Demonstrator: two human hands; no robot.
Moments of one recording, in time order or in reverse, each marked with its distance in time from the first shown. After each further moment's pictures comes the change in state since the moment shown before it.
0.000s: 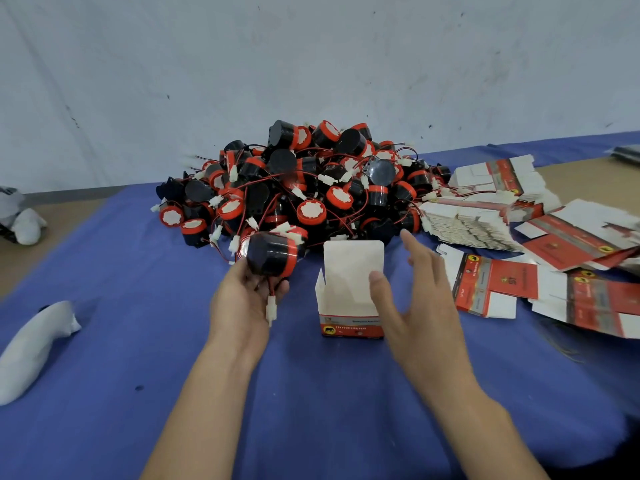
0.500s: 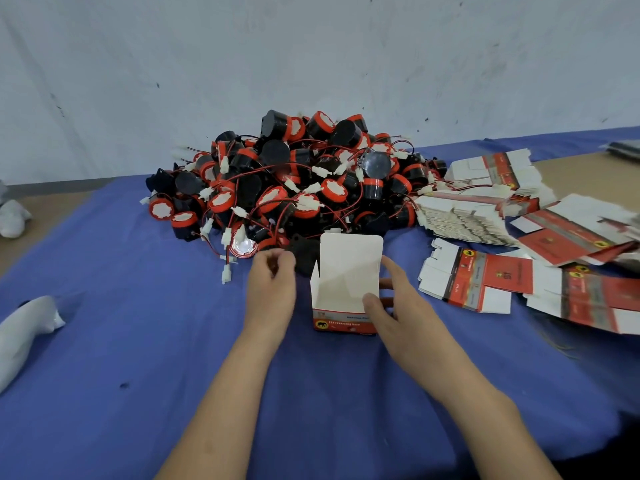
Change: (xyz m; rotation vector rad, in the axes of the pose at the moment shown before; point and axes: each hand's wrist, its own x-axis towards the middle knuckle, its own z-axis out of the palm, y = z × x) left_hand 0.024 -0.043 0.013 0.763 0.039 0.341; right_hand 0.003 0.024 -0.001 0.147 -0.378 0.225
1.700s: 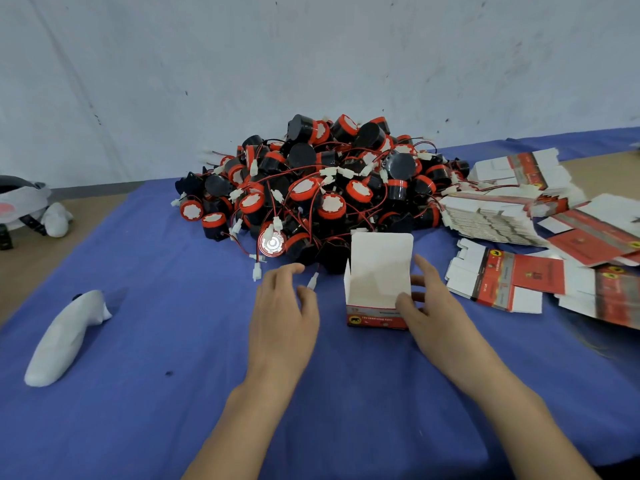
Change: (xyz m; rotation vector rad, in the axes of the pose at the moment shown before) left_hand -0.038 -0.008 -0.043 0.556 -0.020 0.314; right_hand 0.002 0.006 0.005 0.028 0.045 0.080
